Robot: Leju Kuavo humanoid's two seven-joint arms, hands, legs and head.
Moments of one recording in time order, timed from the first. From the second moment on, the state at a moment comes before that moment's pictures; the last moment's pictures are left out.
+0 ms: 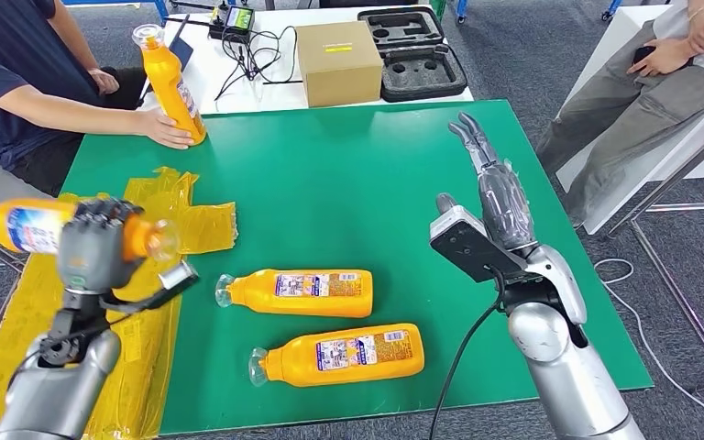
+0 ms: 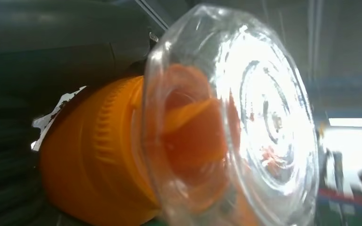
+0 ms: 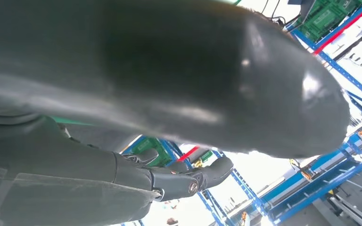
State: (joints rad) left arm -0.18 0.20 0.09 -1.31 -1.33 0.66 -0.14; right arm -0.38 -0.10 0.32 -1.68 0.57 -0.05 -0.14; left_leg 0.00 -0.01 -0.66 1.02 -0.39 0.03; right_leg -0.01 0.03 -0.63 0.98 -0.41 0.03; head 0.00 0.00
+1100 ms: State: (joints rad) left arm -0.28 0.17 -0.05 -0.84 -1.20 0.51 -0.12; right arm -0.41 -0.11 0.33 -1.61 0.54 -0.05 -0.14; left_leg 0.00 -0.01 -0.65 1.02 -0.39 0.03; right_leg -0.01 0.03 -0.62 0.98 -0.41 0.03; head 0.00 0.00
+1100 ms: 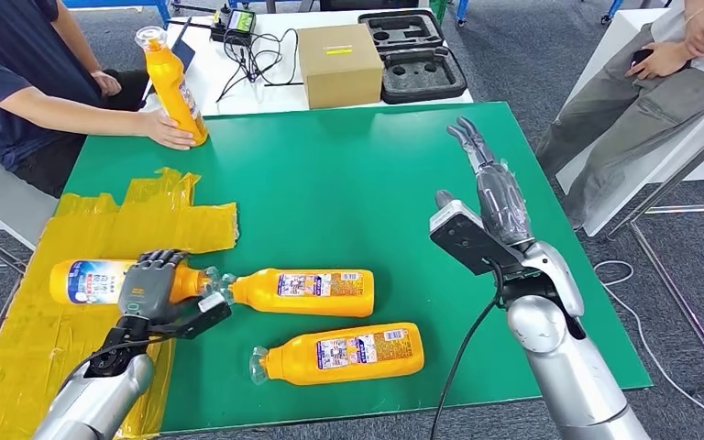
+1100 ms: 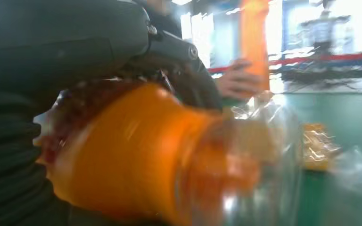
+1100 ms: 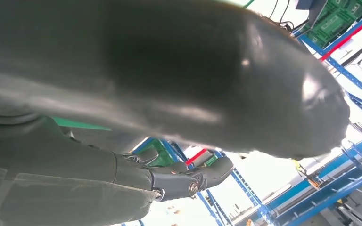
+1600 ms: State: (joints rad) left arm -0.26 0.17 -0.05 -0.90 -1.07 0.52 -0.16; right arm -0.41 -0.12 0.34 -1.58 0.54 -0.05 -0.14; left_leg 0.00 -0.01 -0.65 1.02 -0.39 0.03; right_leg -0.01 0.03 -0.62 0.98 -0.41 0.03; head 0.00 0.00
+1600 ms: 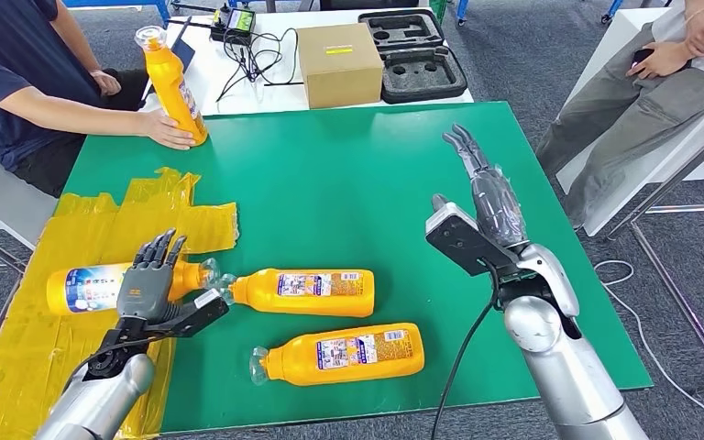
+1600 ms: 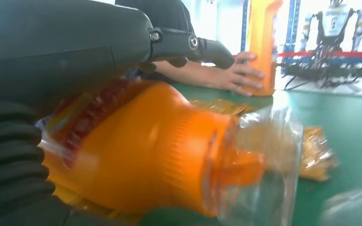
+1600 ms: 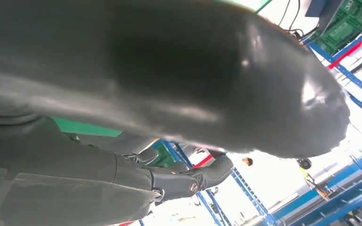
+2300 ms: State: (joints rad) left arm -0.19 0.15 0.06 -1.37 -0.33 0.56 -0.45; right arm -0.41 -0.11 0.40 -1.53 0.56 -0.04 -0.17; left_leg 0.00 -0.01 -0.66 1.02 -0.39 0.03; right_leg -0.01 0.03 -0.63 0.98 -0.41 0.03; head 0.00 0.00
